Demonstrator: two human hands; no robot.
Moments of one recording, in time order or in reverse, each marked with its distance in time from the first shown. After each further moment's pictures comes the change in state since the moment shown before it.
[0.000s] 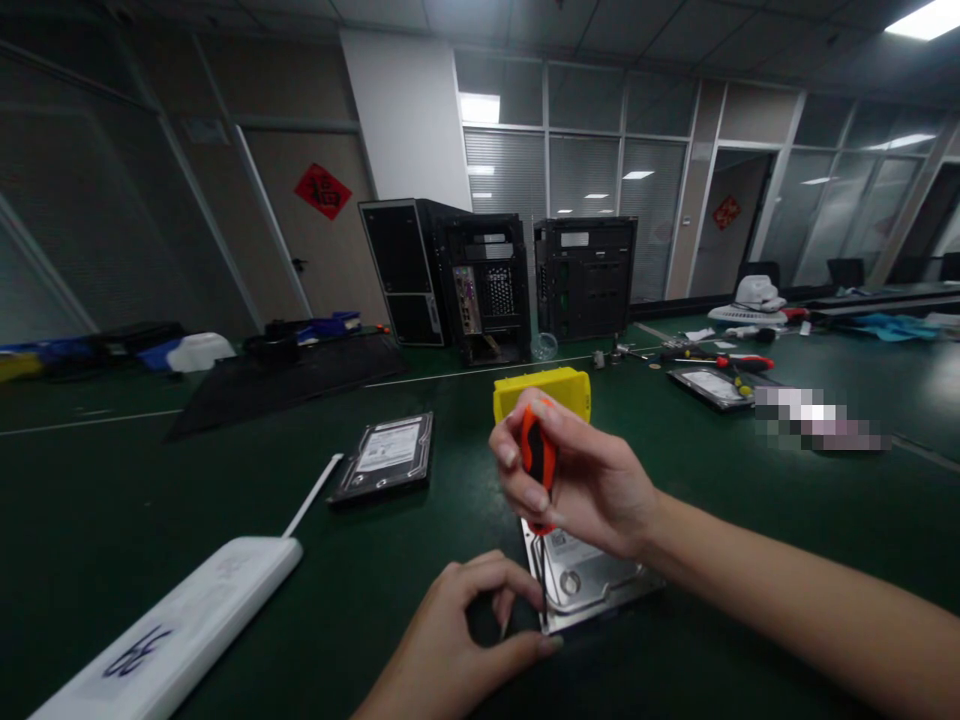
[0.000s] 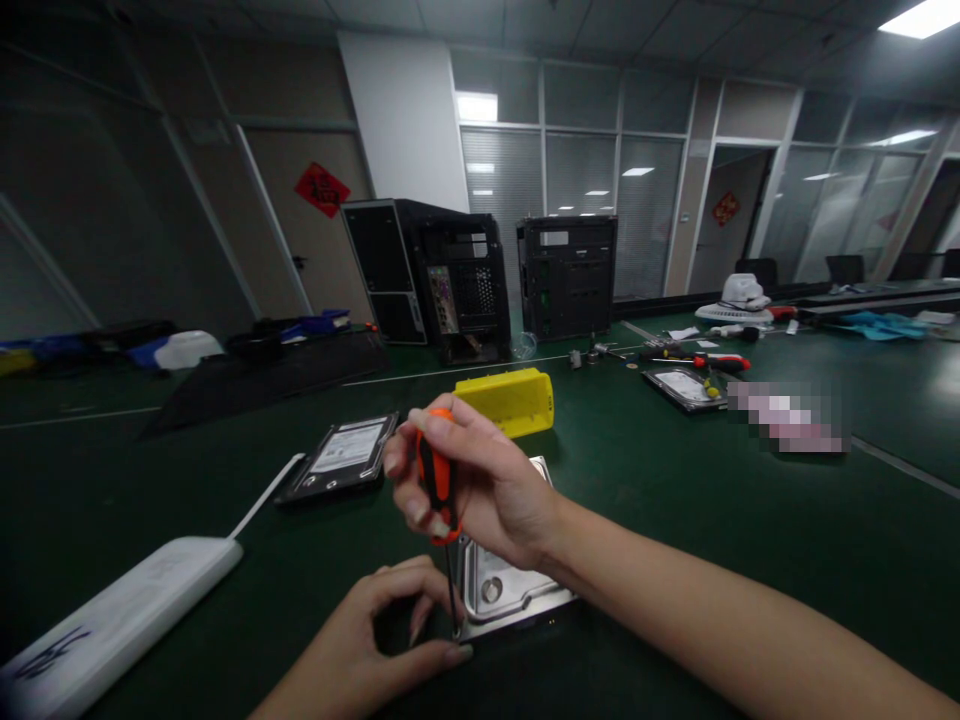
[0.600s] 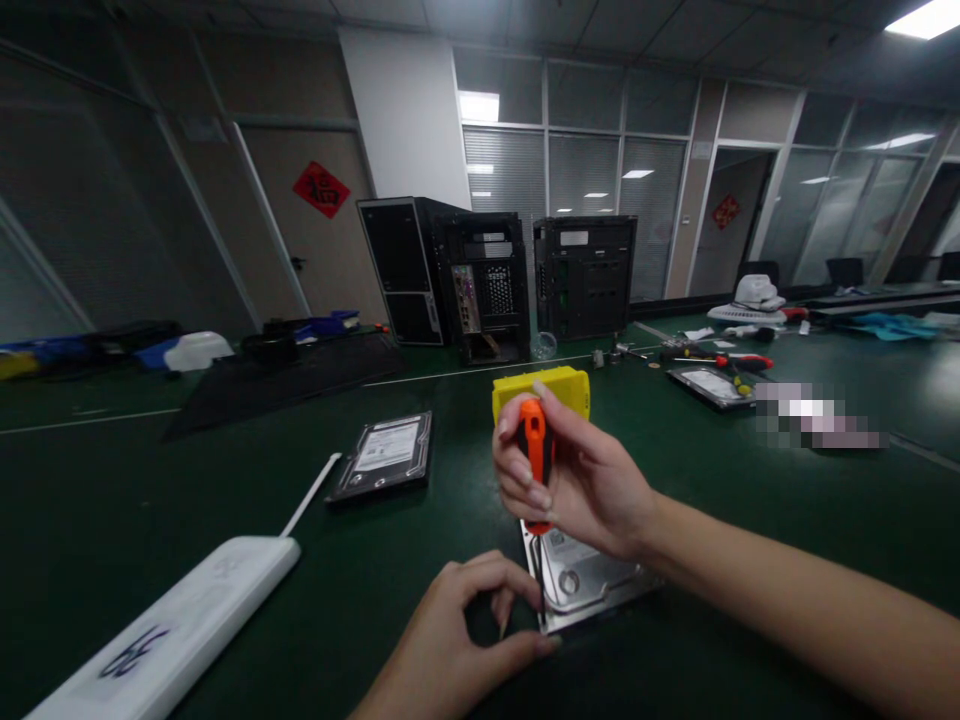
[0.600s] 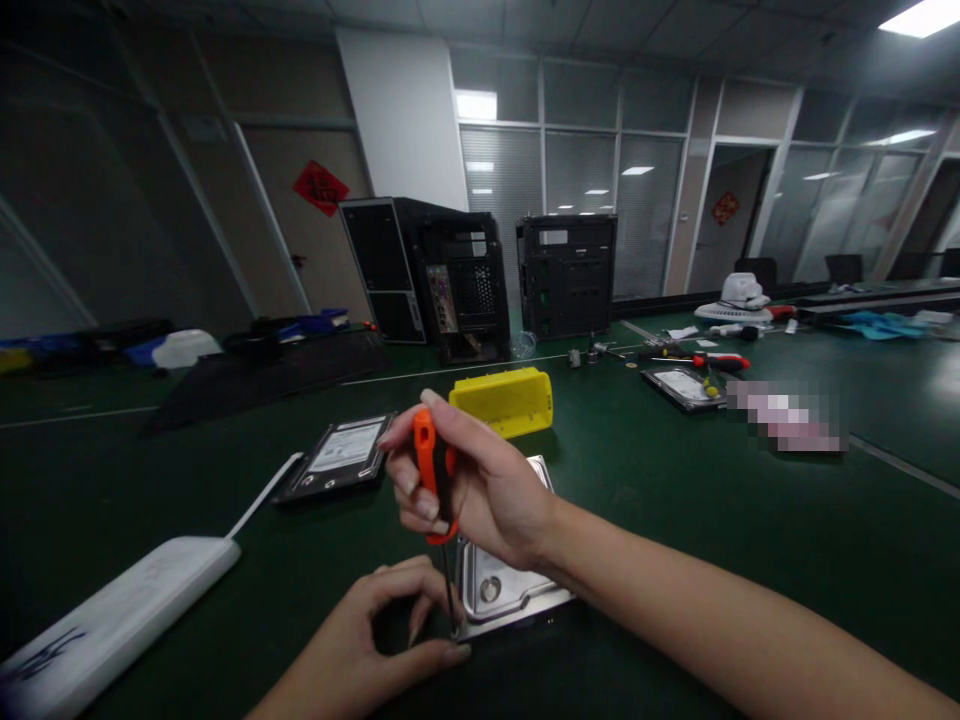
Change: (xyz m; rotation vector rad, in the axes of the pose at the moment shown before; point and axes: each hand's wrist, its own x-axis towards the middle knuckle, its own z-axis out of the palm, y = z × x) left_hand 0.000 -0.001 0.001 0.005 0.009 0.011; right_hand 0.001 0.001 0.001 0.024 -0.016 0.038
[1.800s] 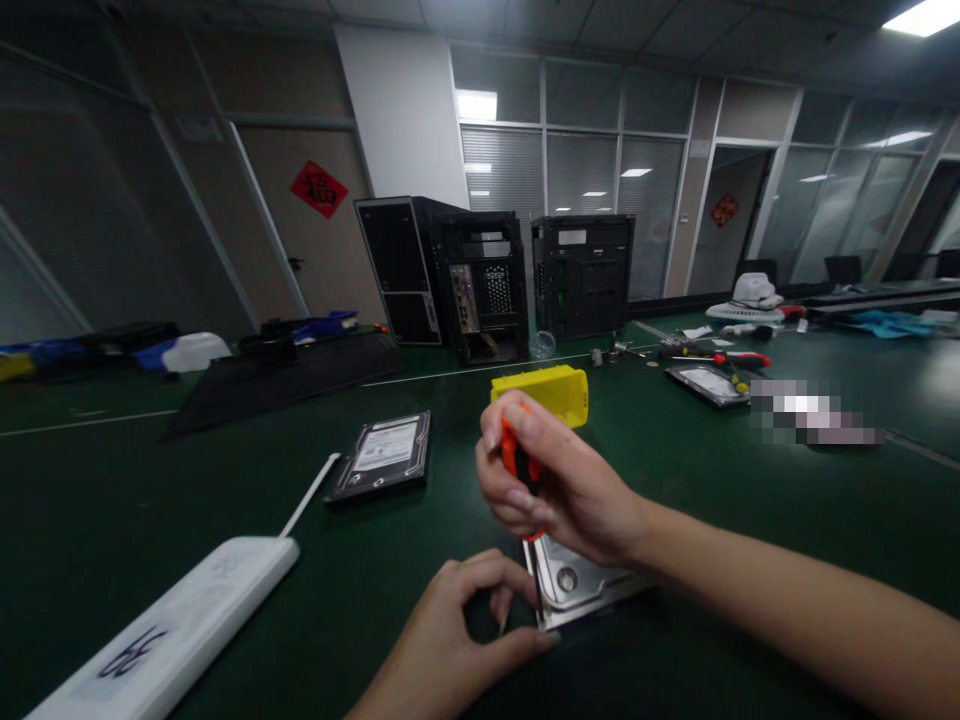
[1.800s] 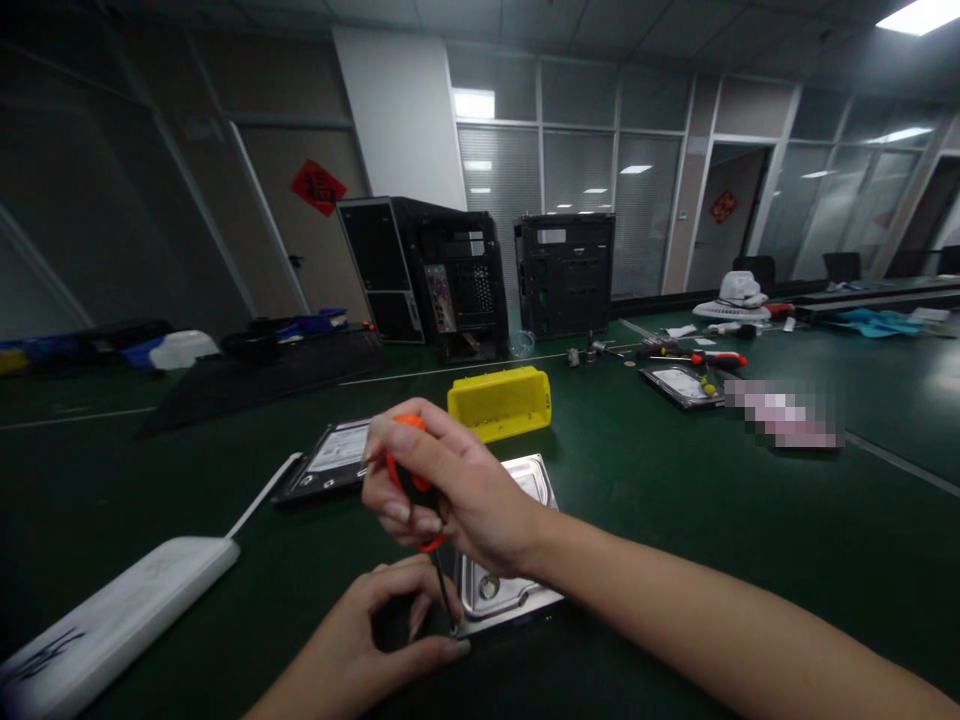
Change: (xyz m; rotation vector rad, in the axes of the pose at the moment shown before) left_hand 0.000 -0.001 -0.001 0.014 0.003 0.018; right_hand 0.000 0.003 0.009 -0.195 -0.026 -0.035
